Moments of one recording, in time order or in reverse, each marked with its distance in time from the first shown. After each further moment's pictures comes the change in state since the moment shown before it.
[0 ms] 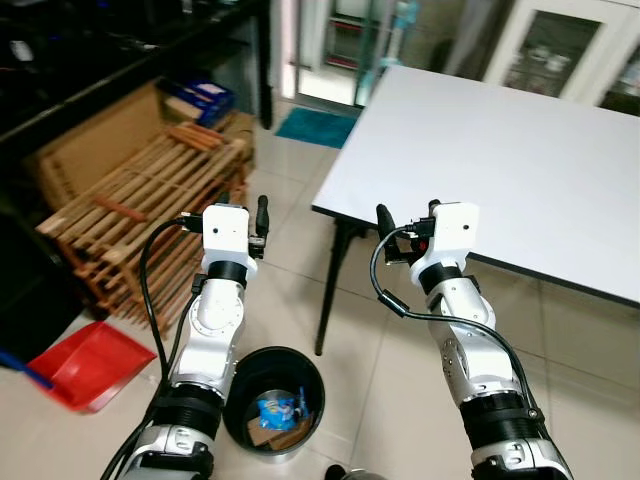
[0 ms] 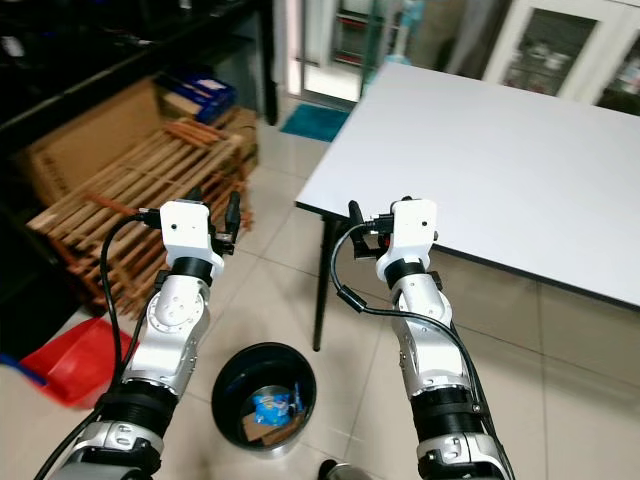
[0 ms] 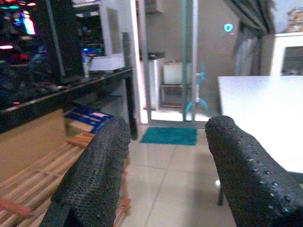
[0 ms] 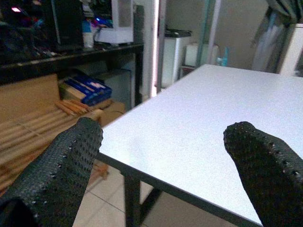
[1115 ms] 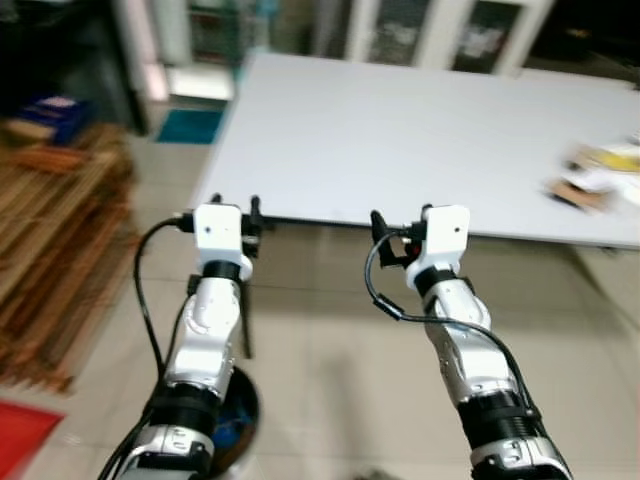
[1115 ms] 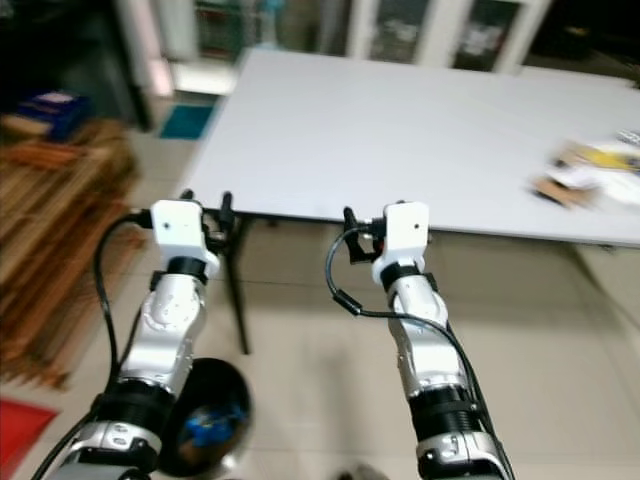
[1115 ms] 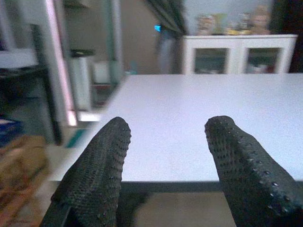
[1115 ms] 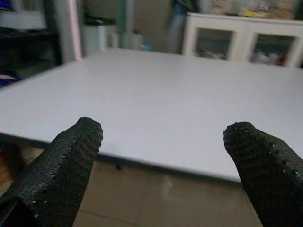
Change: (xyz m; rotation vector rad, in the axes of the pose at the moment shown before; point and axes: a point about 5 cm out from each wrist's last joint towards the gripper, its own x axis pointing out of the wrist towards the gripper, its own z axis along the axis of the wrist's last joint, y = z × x) left arm 0.001 0.009 -0.001 -0.019 0.025 0.049; right arm 0.003 0.006 -0.002 -0.008 0.020 0.028
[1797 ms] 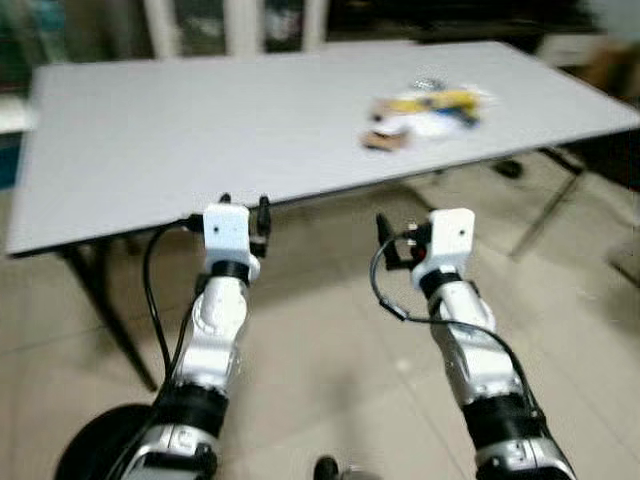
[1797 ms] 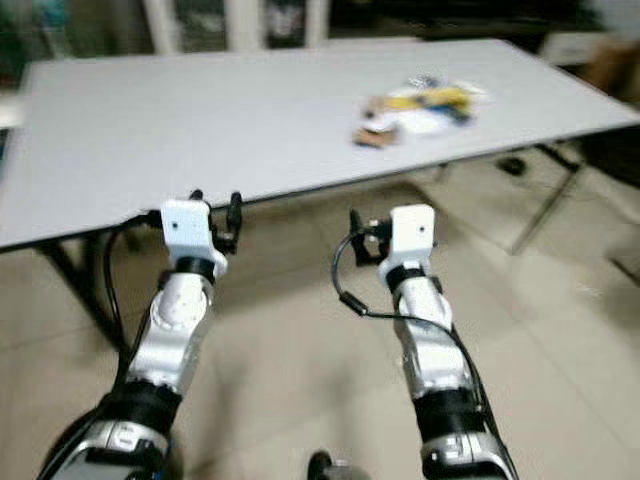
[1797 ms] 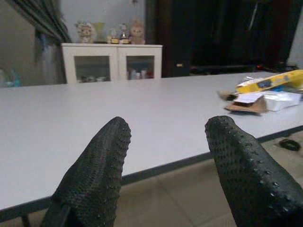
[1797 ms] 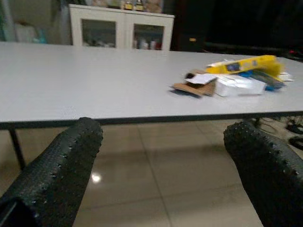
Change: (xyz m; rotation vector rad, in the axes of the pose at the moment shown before) left arm 0.001 -0.008 0.002 -0.015 -0.004 -0.021; right arm -0.003 -0.007 -0.005 -0.010 0.024 -0.016
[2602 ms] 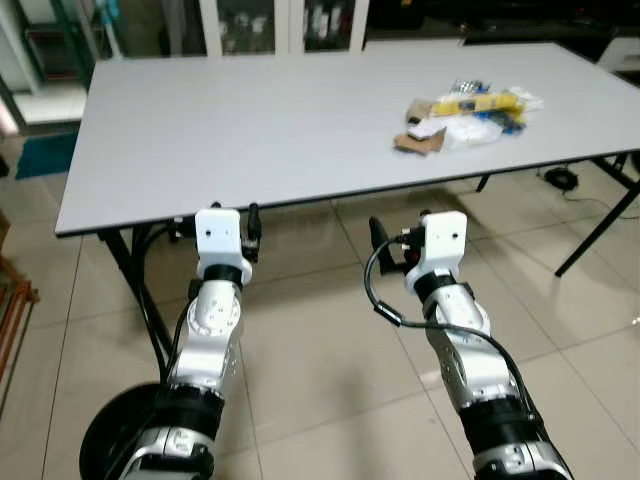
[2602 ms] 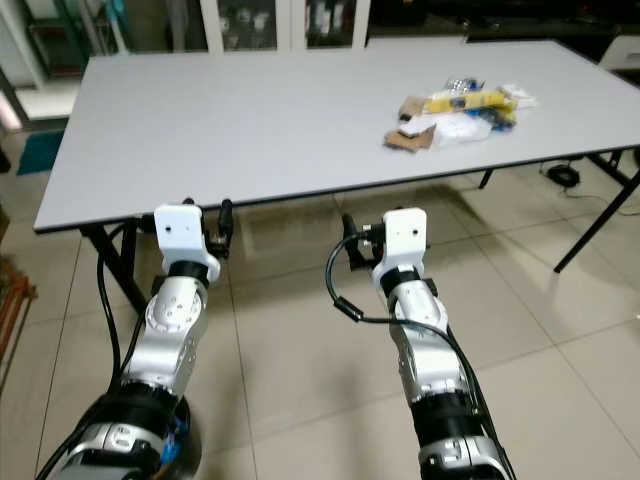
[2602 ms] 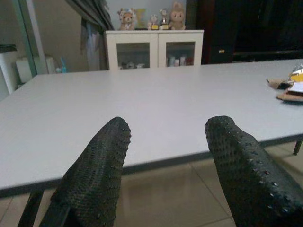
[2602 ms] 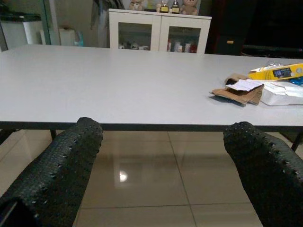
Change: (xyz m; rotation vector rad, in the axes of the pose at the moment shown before) left arm -0.001 0.006 -0.006 0.006 0.053 0.036; right arm -0.002 0.003 -0.002 -0.002 -0.001 0.012
